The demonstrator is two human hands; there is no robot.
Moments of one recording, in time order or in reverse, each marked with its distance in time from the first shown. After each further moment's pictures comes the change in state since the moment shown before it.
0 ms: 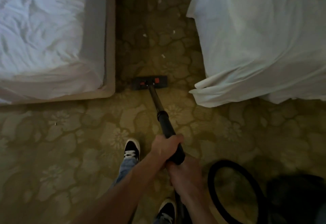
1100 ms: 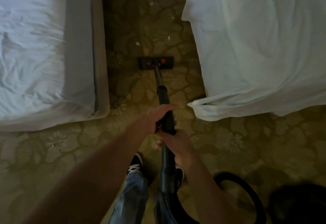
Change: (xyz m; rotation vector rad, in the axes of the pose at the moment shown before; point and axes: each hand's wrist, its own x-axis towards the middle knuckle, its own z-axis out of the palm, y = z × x) left_hand 0.095 0.210 -0.027 -0.178 -0.184 -0.110; right_hand 0.135 -0.161 -0.037 0.408 -0.267 0.076
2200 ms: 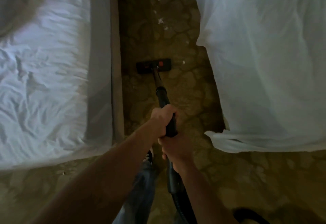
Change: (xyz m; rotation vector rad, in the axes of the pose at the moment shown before) left_hand 0.034 0.150 -0.079 -0.057 0.141 0.138; right_hand 0.090 -0.109 0.115 -0.238 0.207 -0.194
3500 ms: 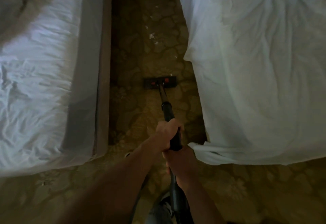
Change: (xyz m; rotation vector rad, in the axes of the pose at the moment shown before) left_hand -0.034 -0.006 0.102 0.016 -0.088 0.008; right_hand -0.006 0.008 -0.107 -0.057 0.030 0.033
